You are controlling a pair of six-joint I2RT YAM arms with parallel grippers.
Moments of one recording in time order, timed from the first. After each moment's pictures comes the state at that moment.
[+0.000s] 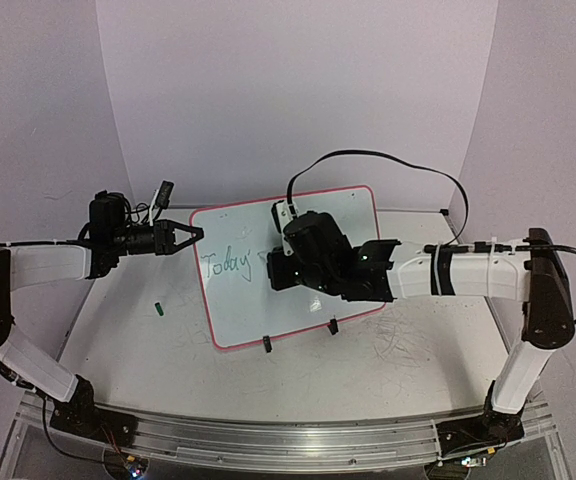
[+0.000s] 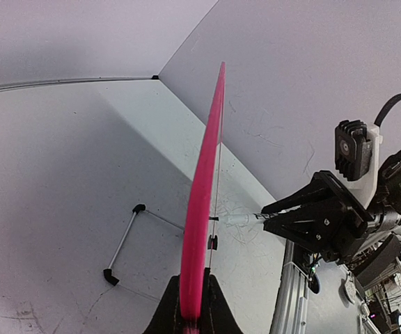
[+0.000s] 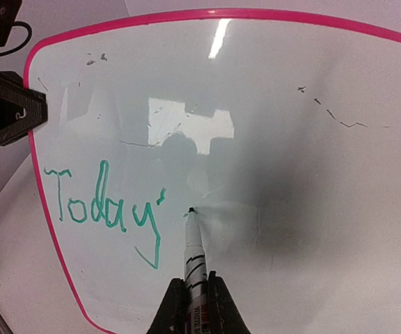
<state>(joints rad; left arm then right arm) -0.23 1.44 0.79 0.39 0.97 -0.41 1.08 1.80 1.38 -0.12 0.39 0.41</state>
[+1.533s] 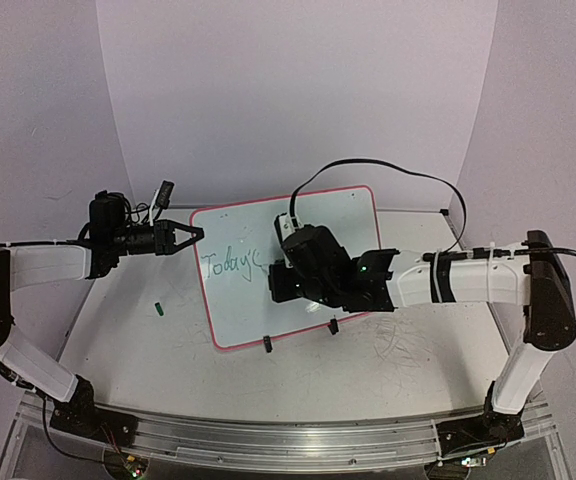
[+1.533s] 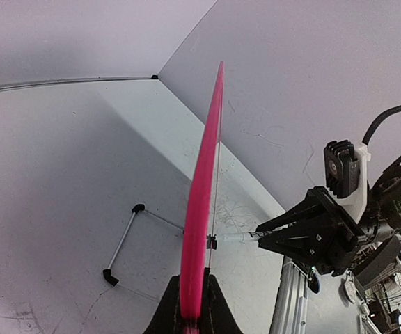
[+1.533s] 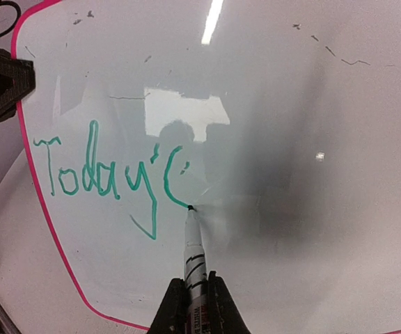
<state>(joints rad) -0.24 1.43 0.79 0.38 0.97 -0.41 1.10 1.79 1.33 -0.13 0.41 0.50</state>
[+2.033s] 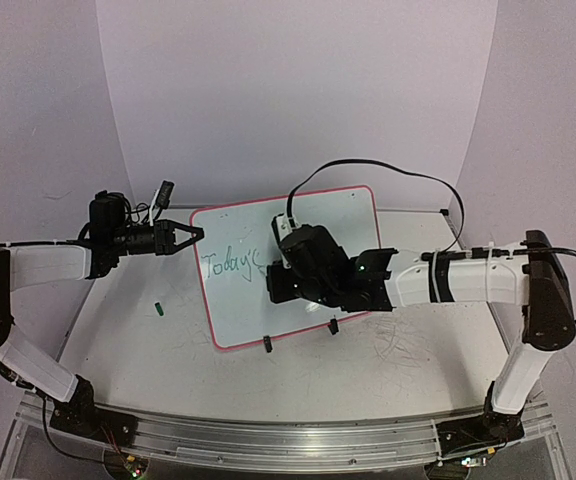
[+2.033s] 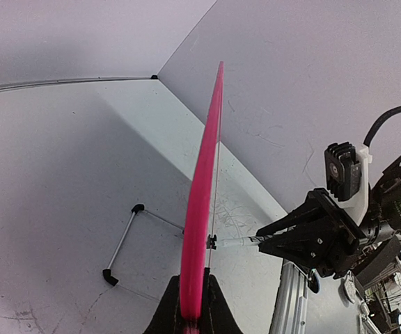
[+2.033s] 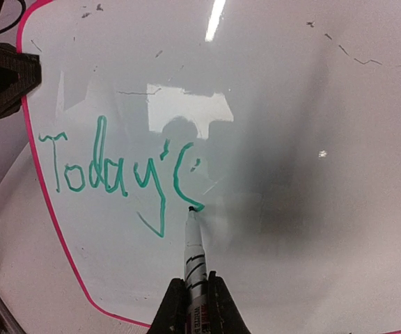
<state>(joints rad) -0.24 1.43 0.79 0.38 0.97 -0.41 1.11 1.80 1.35 -0.15 0.40 0.50</state>
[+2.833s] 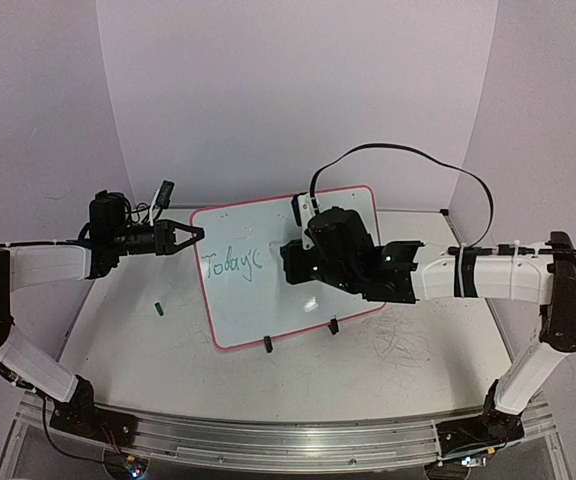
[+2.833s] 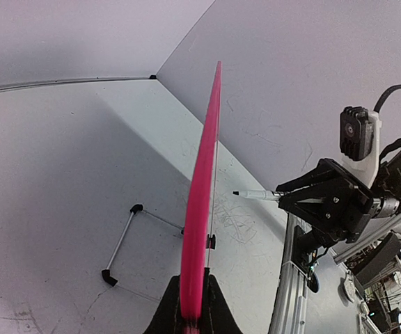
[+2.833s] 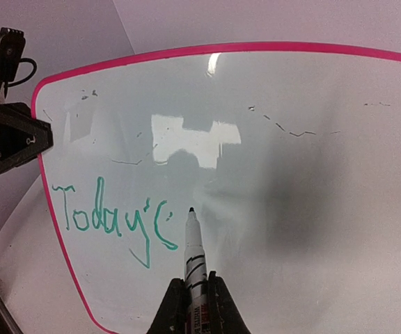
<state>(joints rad) -0.24 1.43 0.79 0.38 0.97 -0.41 1.05 1.69 1.27 -0.04 0.38 0.43</state>
